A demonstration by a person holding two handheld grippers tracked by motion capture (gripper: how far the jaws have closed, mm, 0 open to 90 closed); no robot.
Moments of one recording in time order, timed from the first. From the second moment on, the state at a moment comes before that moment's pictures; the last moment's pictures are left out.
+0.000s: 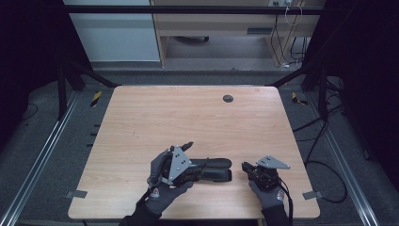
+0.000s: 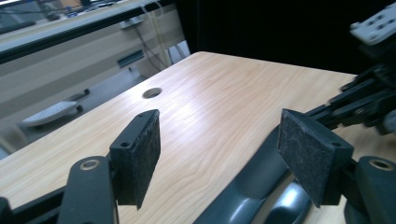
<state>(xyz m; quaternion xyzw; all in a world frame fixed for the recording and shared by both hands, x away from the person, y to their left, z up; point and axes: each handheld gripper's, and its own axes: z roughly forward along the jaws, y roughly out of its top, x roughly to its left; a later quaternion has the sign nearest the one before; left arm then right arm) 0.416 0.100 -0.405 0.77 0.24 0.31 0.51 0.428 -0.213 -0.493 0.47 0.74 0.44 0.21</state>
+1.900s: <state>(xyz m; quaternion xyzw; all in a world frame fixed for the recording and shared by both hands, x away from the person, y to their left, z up) 0.423 0.260 -0.469 0.71 0.44 0.34 0.43 0.413 -0.163 -0.432 0.39 0.76 0.50 0.17</state>
